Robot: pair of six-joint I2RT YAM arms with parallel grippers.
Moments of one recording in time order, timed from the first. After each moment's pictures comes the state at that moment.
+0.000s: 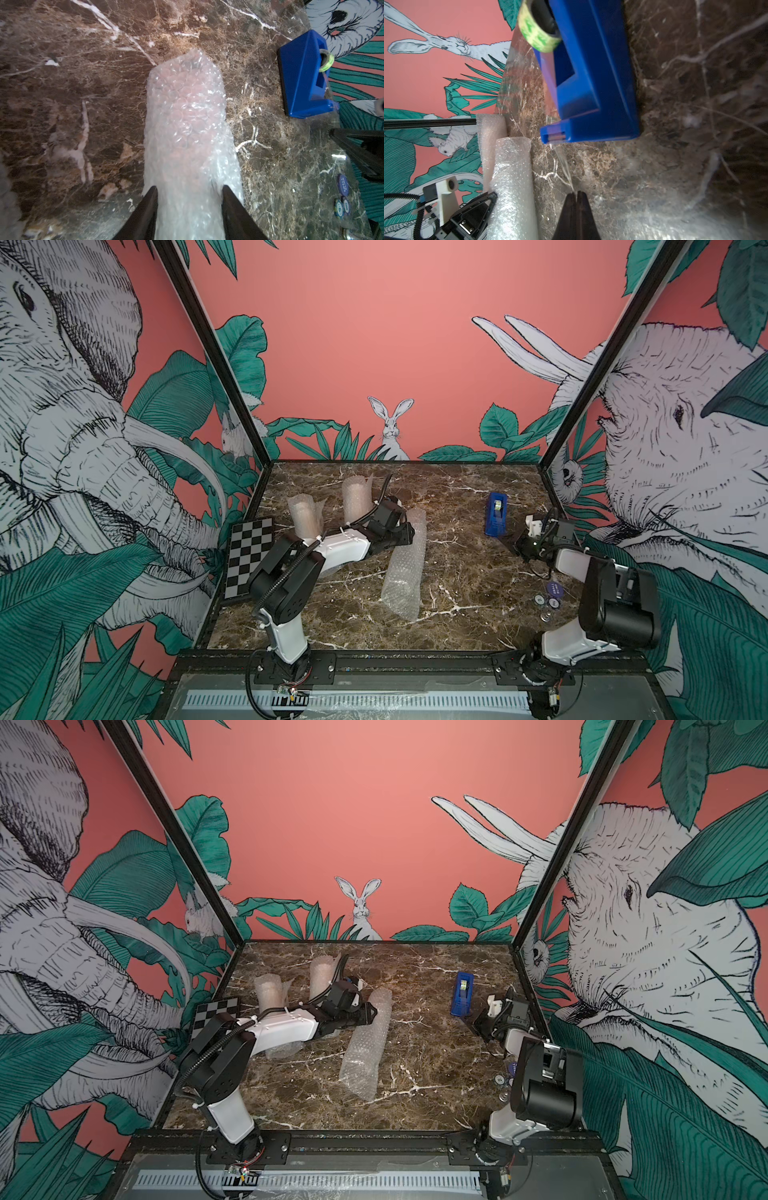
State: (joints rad) left arm -0.71 1.77 1.03 -0.01 0.07 -0.63; right arm -0.27 1.56 0.64 0.03 -0.75 0.56
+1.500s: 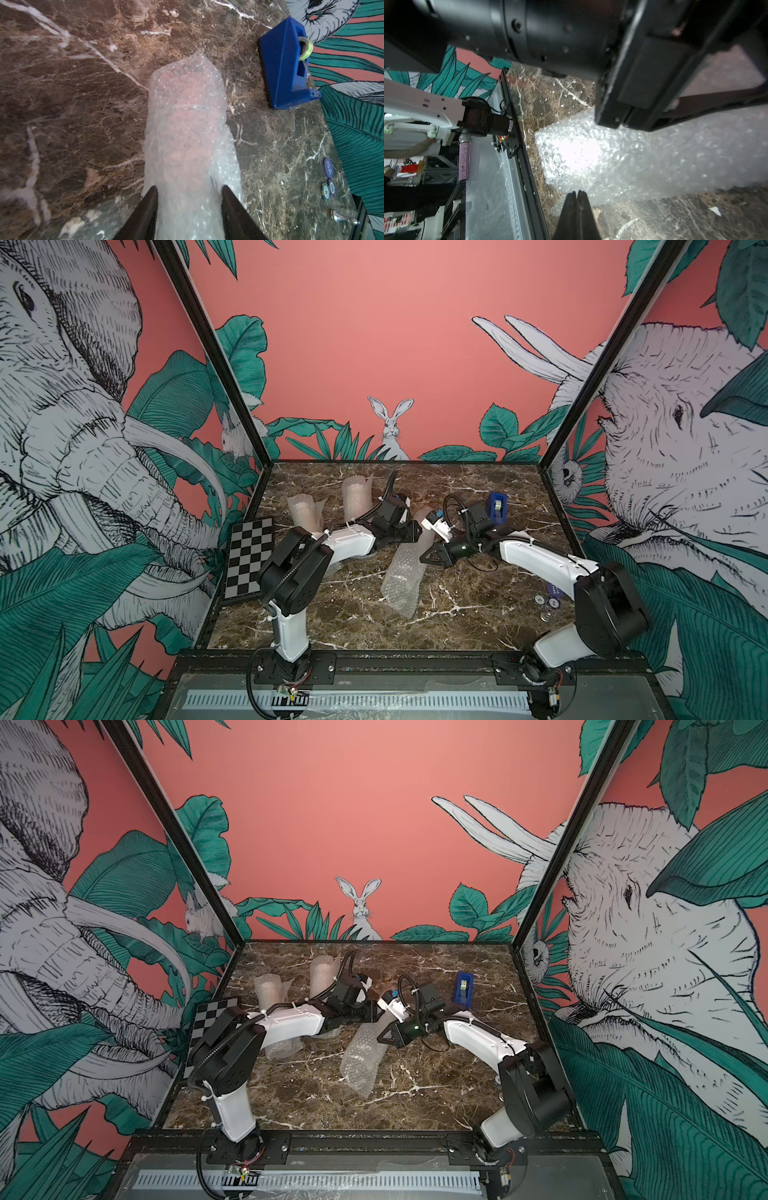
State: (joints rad) left arm -0.70 1.85 1.11 0.00 0.20 -0.56; right arm 0.52 1.52 0.97 -0.44 -0.83 -0.01
